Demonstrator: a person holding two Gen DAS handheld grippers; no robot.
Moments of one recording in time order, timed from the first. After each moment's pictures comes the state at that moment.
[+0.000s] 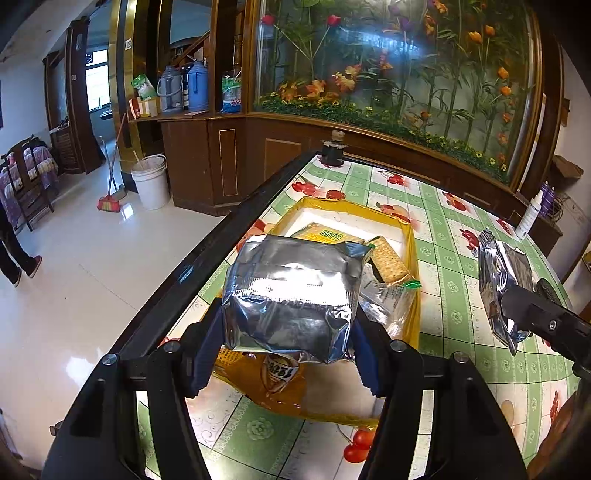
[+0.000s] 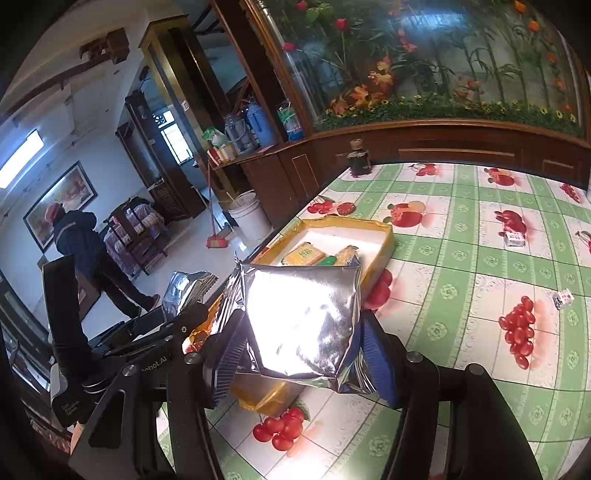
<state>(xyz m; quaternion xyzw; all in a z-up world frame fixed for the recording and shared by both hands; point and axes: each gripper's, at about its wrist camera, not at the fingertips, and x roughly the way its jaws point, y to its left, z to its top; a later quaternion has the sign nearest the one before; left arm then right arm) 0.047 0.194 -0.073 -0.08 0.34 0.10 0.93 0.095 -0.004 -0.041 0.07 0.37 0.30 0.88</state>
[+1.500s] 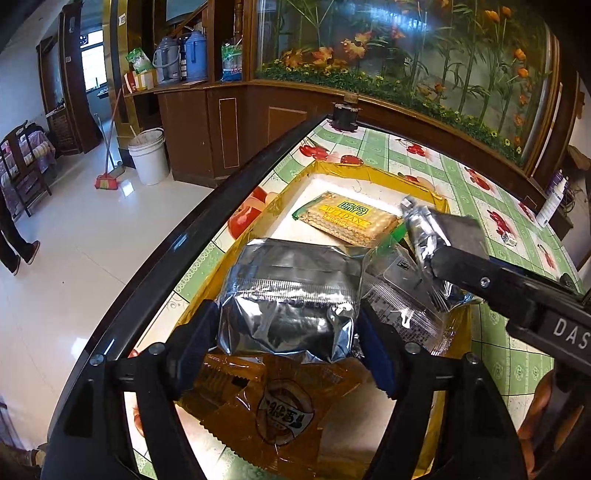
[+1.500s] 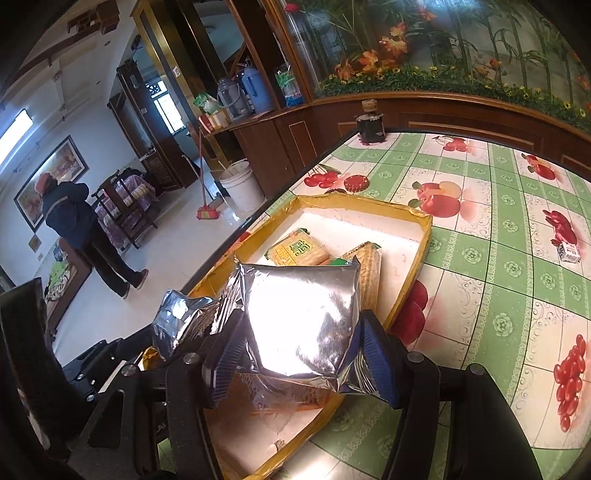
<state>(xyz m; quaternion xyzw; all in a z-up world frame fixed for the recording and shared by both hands) 0.097 0.205 -0.114 -0.08 0.40 0.11 0.91 0.176 0.061 -0.098 0.03 0.42 0.29 0.86</state>
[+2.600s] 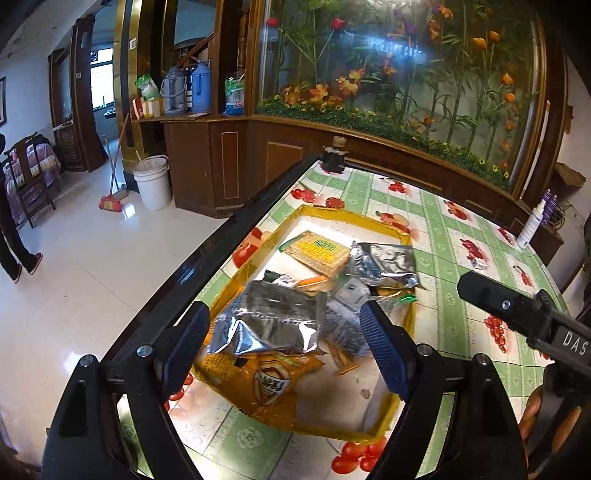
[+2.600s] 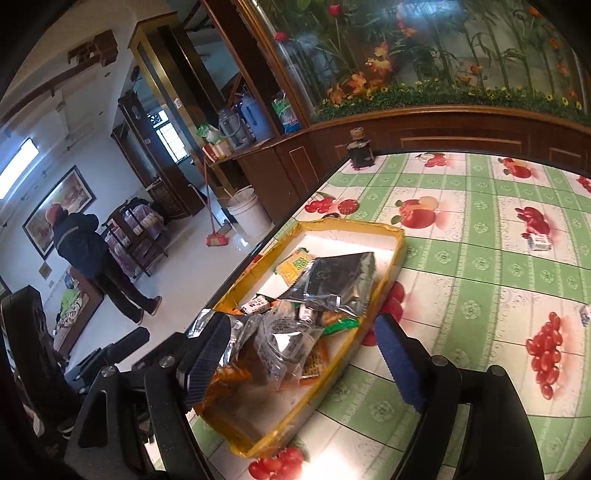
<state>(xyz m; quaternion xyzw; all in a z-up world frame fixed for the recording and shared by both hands) 0.056 0.182 -0.062 -0.08 0.33 0.11 0.93 0.137 0.003 -0.057 0.08 0.38 0.29 0.87</state>
